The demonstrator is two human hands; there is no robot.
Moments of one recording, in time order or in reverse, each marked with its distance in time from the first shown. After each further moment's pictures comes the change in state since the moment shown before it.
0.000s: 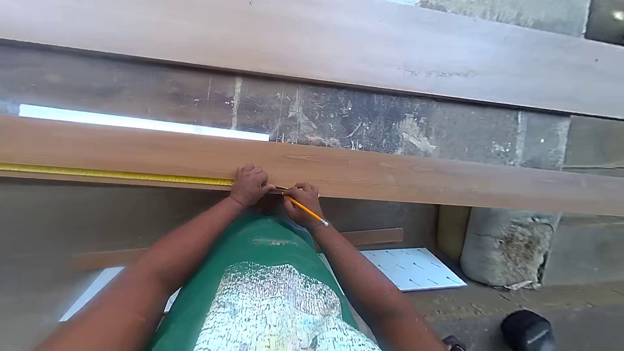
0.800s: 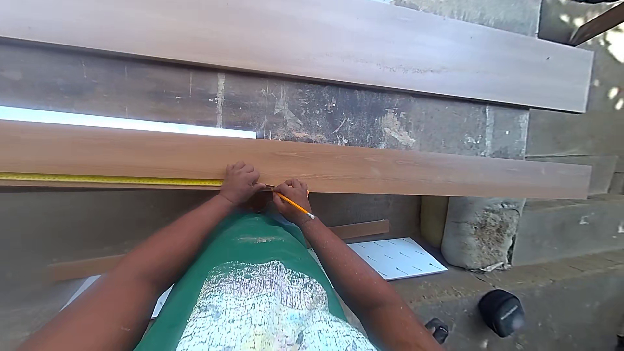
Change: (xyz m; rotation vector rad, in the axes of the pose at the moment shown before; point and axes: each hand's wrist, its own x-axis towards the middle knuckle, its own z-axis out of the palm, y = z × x) left_hand 0.005 0.004 -0.003 -0.002 -0.066 0.028; right_hand 0.001 -0.005 0.000 -0.024 -0.012 0.069
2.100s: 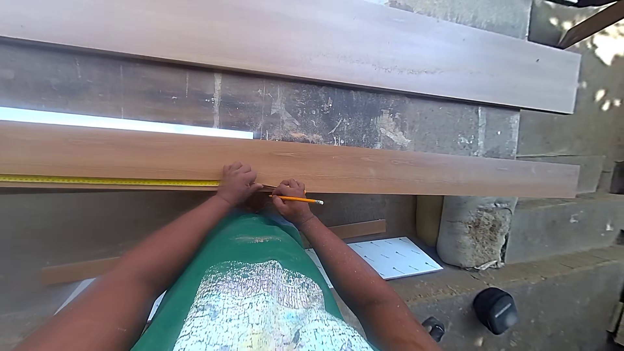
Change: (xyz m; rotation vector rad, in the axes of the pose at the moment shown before) left_hand 0.002 0.000 0.001 0.009 0.012 -0.012; right_hand -0.001 0.008 -0.005 0.175 0.034 -0.067
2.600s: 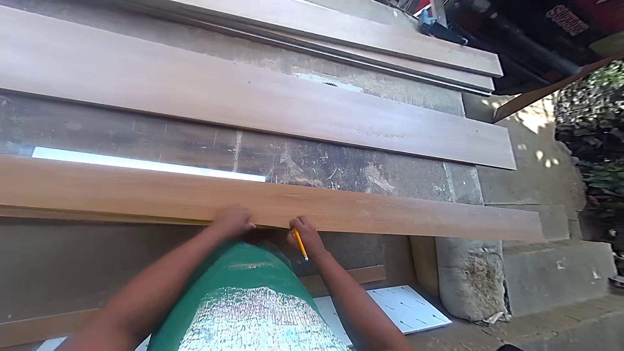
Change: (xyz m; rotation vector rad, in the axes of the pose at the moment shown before) left_hand -0.019 -0.032 -0.069 0.053 -0.526 -0.147; right_hand 0.003 -0.004 -0.017 -0.325 -0.201 0.197
